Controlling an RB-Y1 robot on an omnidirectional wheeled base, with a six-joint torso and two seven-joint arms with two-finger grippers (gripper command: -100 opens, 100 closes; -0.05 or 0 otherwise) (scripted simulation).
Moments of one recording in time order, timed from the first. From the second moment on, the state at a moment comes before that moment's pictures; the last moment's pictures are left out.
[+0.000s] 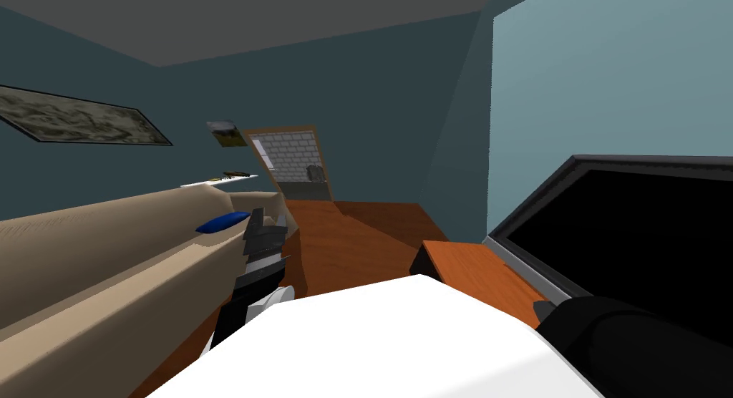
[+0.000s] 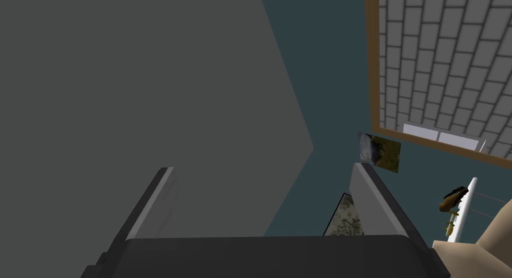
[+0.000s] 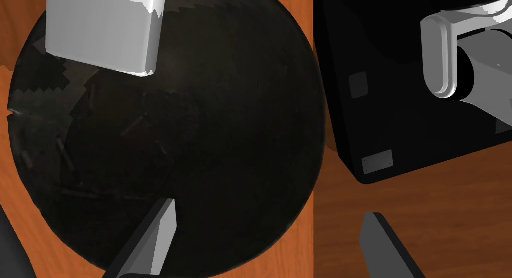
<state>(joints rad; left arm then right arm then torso) 0.53 -0.02 0.04 -2.29 0.11 -0.44 -0.11 0.73 -1.31 1.03 -1.01 -0.20 -0.58 0.21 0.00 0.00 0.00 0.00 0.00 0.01</state>
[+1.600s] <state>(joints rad) 0.53 -0.02 0.04 -2.29 0.11 -0.44 -0.11 1.17 -1.14 0.83 -1.00 -0.49 -0.66 0.46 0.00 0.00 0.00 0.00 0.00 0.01</state>
